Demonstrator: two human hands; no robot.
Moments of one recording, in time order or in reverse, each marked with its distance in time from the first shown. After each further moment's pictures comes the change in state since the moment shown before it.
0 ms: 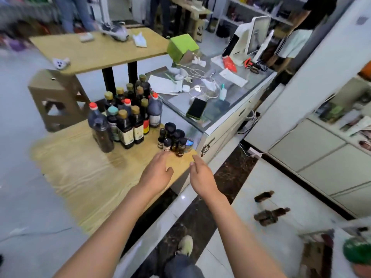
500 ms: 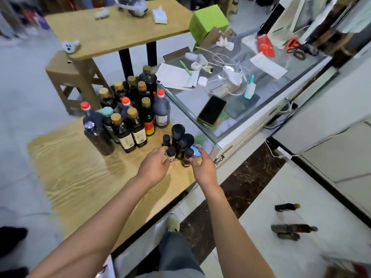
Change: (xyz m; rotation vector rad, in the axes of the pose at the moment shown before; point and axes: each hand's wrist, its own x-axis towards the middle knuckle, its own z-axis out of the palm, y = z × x) left_hand 0.153 -0.033 0.030 0.078 -0.002 -0.246; right_hand 0.181 0.045 0.017 0.214 -0.021 0.150
